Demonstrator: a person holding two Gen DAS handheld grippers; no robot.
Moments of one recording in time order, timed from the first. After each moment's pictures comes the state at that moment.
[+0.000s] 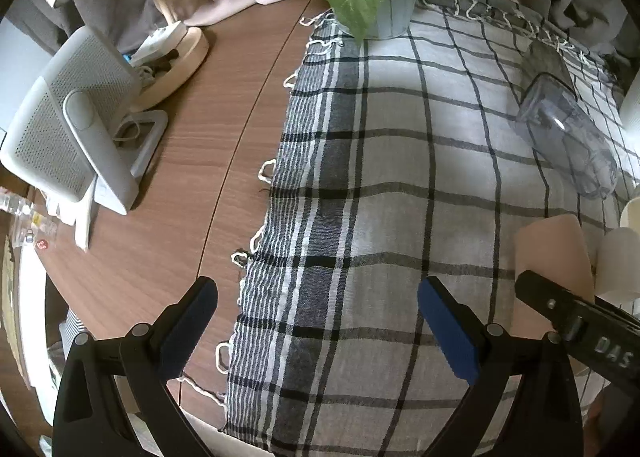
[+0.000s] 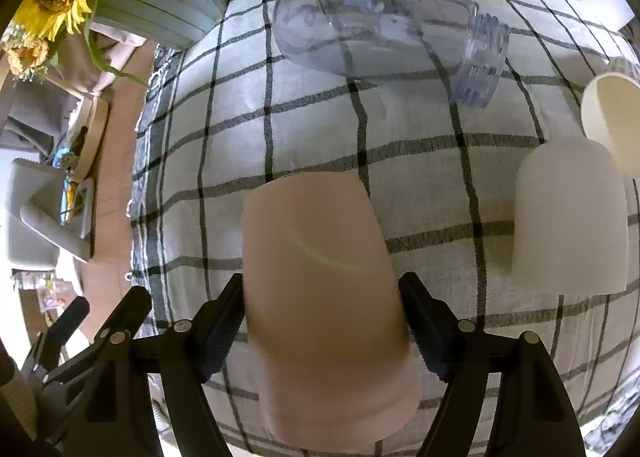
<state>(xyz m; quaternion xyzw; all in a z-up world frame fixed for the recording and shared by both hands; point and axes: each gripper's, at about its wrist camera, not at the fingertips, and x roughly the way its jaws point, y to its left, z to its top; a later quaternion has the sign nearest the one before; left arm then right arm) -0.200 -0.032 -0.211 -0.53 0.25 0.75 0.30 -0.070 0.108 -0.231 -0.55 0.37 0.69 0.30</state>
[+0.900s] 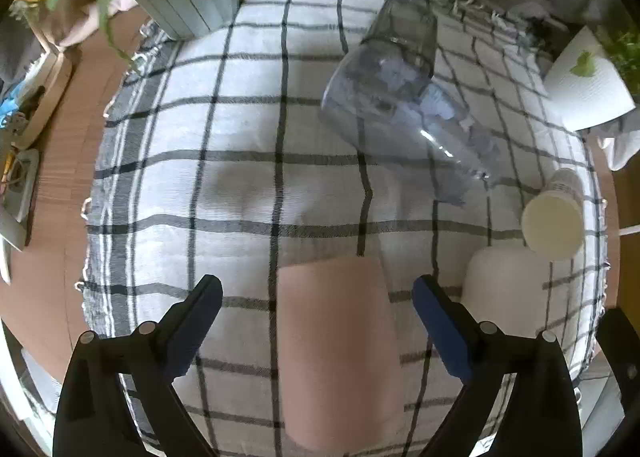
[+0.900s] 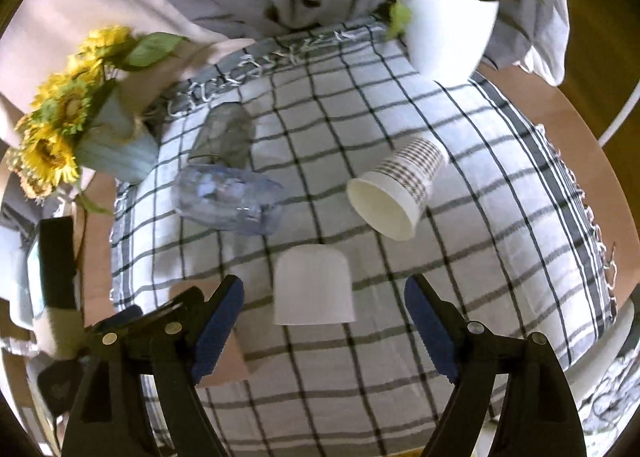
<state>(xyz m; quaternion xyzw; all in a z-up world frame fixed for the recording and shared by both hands) -0.130 0.093 -0.204 -0.59 0.25 0.65 0.40 0.043 0.158 -0.110 -0.45 0.33 0.70 0.44</state>
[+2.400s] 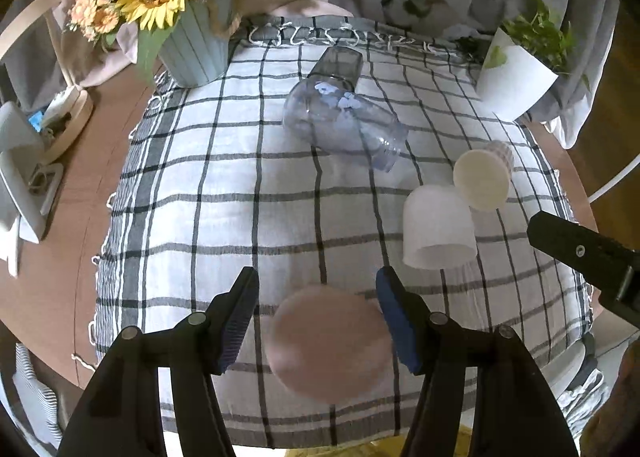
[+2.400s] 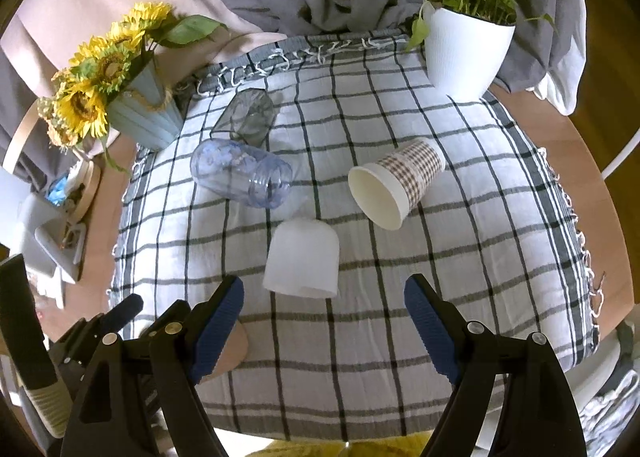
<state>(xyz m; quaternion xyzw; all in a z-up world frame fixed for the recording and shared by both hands) -0.066 0.015 -0.153 -0.49 0.20 0.71 0.47 0.066 0.130 -0.095 -0.47 0.27 0.74 0.40</state>
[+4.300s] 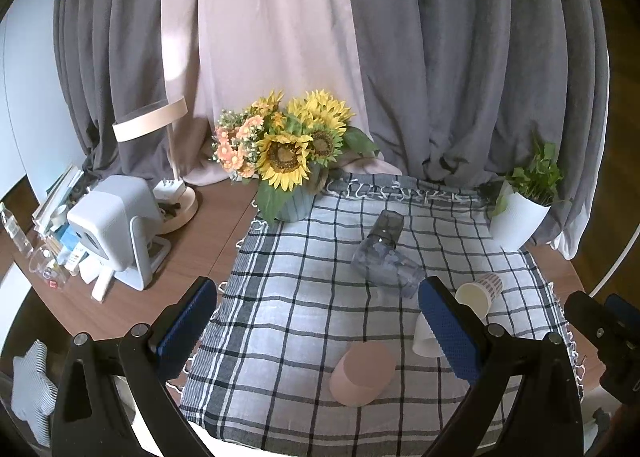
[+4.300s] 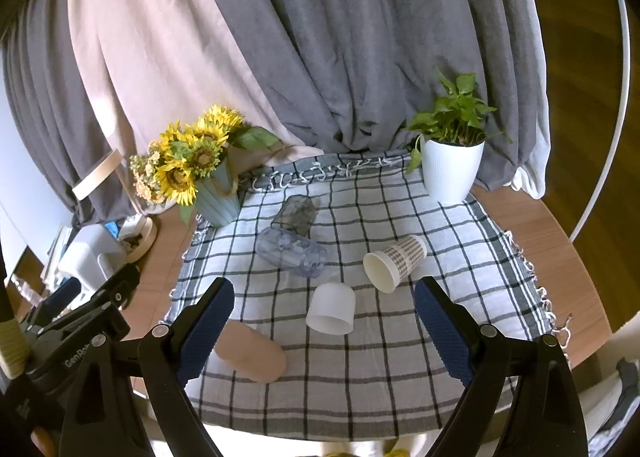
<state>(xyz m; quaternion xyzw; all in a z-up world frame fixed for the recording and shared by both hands) -0.055 -0.087 -0.016 -0.31 0.07 0.86 0.40 0.112 0.036 0.019 -0.32 0.18 0.84 0.40</state>
